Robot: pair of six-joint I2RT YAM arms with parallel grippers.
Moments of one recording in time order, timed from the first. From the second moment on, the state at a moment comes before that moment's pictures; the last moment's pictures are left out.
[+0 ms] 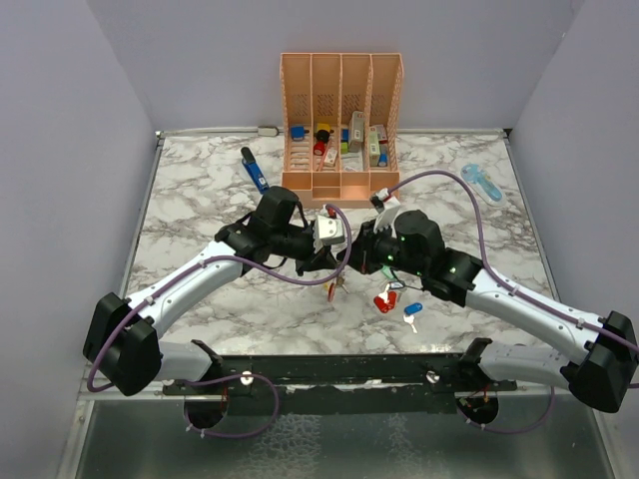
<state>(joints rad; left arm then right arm) -0.65 1.30 0.98 -0.38 0.77 0.45 0.85 1.11 0.84 -0.10 -0.11 0.55</state>
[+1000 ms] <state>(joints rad) -0.66 1.30 0.99 -0.38 0.75 0.41 0.89 1.11 0.84 -0.13 -0.03 0.55</state>
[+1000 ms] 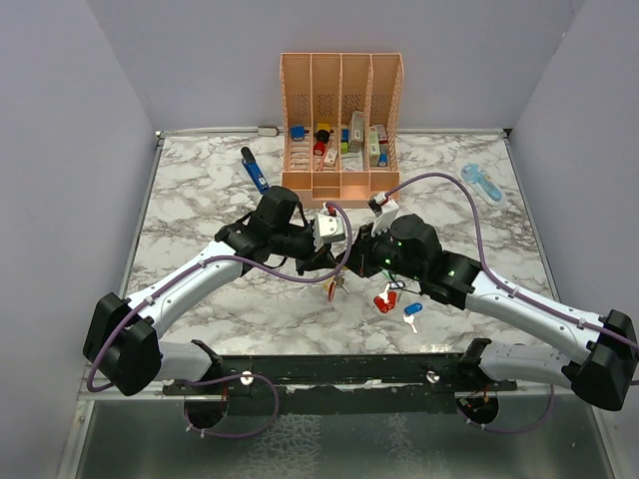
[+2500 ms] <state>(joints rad) -0.66 1.30 1.01 -0.39 0.76 0.33 0.90 1.08 0.84 -0.14 0.06 0.55</state>
